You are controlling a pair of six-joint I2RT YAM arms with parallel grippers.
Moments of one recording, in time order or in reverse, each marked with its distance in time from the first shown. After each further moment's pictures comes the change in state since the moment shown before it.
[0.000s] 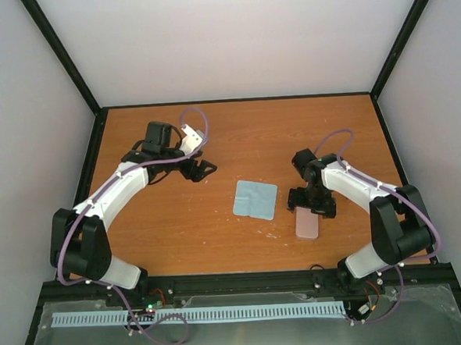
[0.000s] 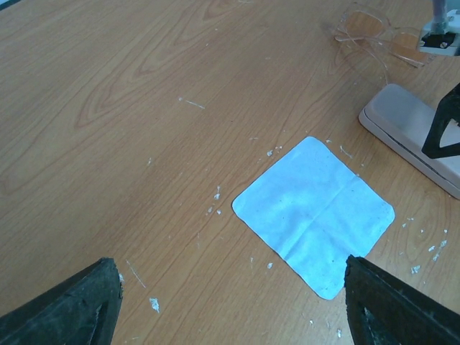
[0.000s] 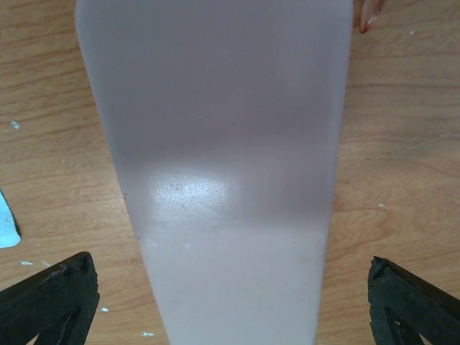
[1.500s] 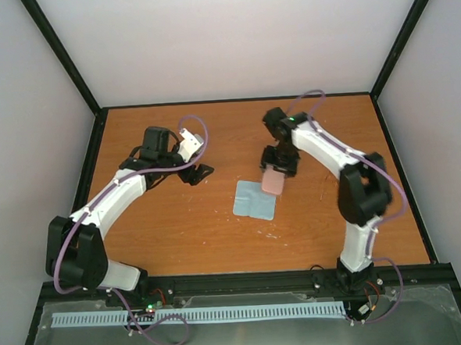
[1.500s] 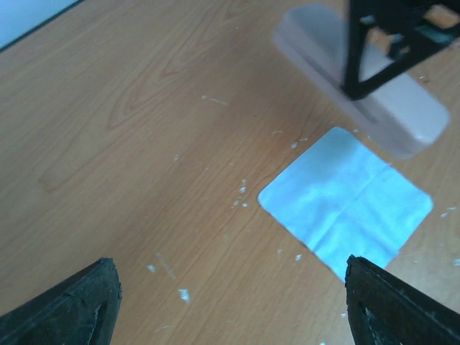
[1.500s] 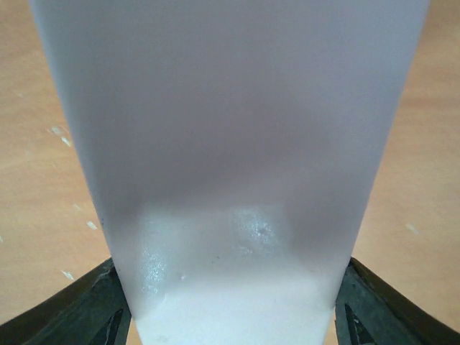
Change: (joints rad) left arm 0.000 -0.060 -0.084 0.068 -0.051 0.034; right arm 0.056 0.289 0.534 -0.067 -0.119 0.087
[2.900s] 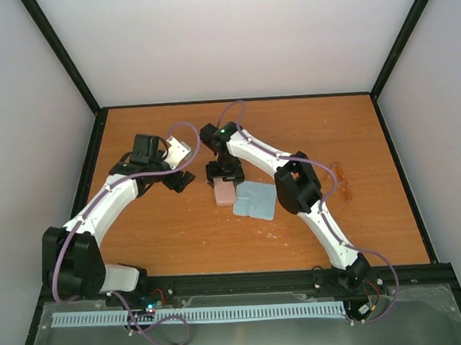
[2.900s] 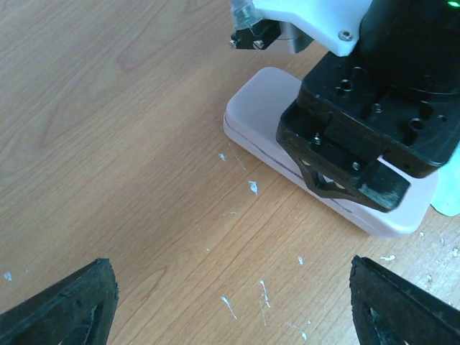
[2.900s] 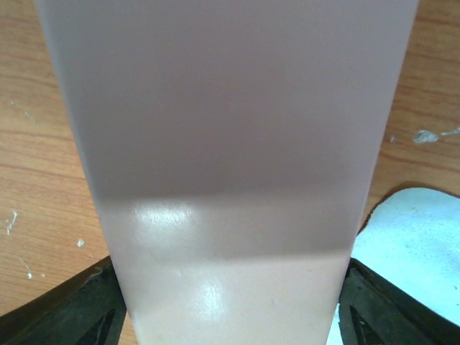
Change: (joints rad) left arm 0.079 -0.074 -0.053 -0.144 -0.233 0.064; right arm 0.324 0.694 0.806 -0.217 -0.031 -0.081
